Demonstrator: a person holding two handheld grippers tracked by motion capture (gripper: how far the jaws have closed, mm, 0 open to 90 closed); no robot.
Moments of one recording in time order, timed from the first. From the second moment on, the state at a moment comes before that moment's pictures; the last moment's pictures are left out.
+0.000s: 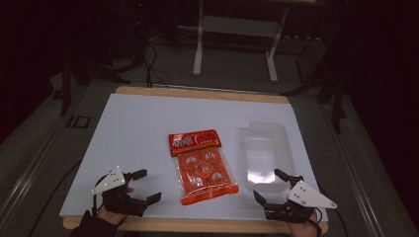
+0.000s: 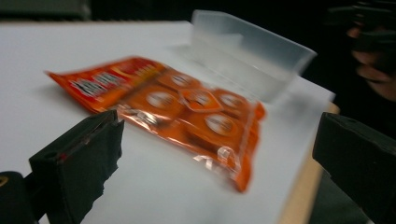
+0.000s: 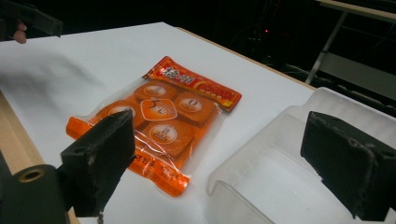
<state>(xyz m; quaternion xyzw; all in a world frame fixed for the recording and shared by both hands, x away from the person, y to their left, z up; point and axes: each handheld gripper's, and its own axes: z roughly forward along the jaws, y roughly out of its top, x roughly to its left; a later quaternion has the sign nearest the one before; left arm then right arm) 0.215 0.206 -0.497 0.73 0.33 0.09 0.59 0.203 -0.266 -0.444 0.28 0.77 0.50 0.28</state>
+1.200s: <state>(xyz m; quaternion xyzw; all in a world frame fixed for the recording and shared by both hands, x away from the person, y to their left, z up) 0.295 0.186 -0.509 0.76 0.37 0.12 0.52 0.202 -0.254 -0.447 0.27 0.78 0.49 0.26</state>
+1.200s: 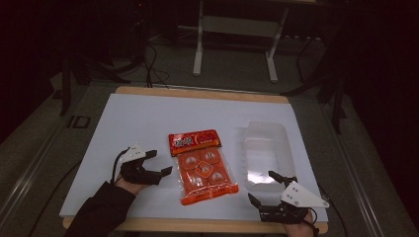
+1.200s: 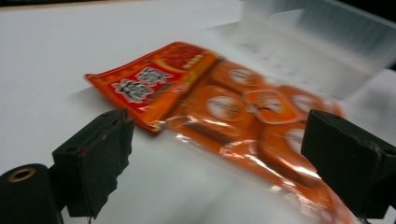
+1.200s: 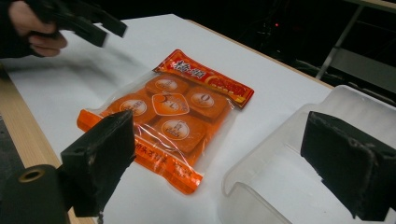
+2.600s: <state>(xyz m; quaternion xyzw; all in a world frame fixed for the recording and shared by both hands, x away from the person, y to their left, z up) 0.403 0.153 -0.540 0.77 0.47 0.14 0.41 0.203 -0.252 -0.450 0.27 0.79 0.49 0.25</state>
